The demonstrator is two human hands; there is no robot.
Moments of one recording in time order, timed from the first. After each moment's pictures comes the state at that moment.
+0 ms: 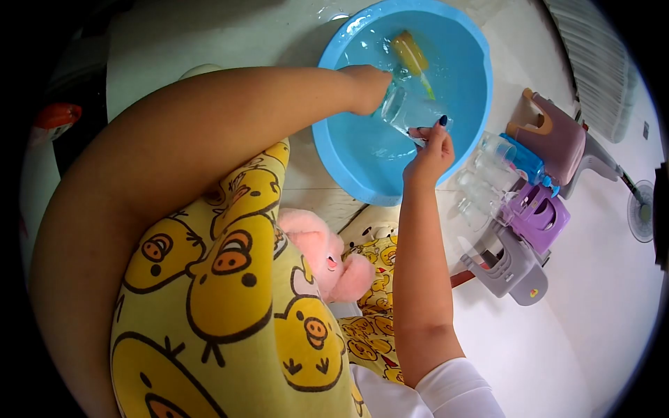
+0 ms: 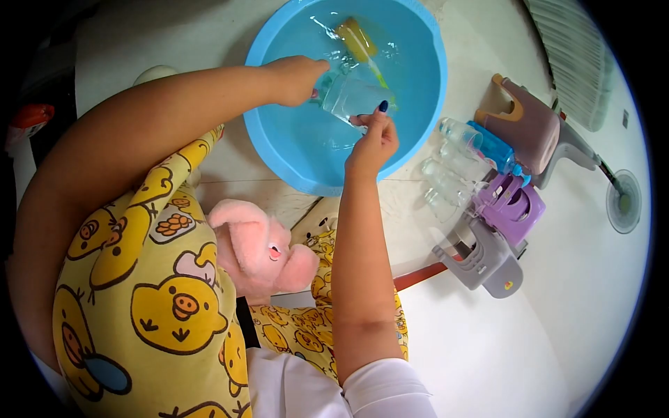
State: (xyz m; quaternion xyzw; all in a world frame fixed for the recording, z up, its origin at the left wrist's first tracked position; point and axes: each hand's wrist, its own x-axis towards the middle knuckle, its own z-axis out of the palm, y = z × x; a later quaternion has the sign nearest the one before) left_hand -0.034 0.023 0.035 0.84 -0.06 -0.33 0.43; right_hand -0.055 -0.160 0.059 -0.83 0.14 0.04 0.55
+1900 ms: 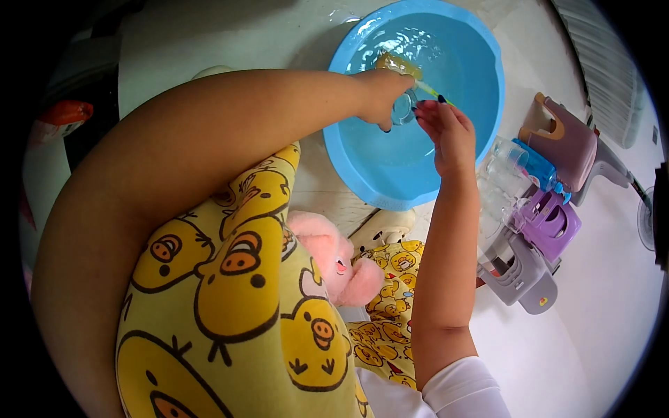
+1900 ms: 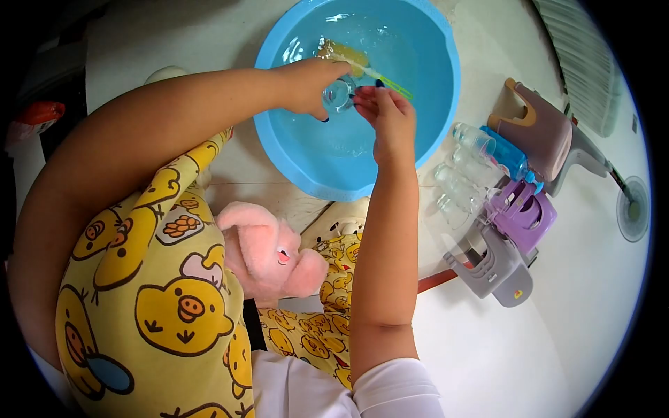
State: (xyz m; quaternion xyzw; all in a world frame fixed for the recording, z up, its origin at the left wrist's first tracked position) left_hand -0.039 0.023 0.025 0.81 -0.11 -0.24 0.52; right_hand -0.008 -0.136 0.089 -0.74 0.19 0.33 0.55
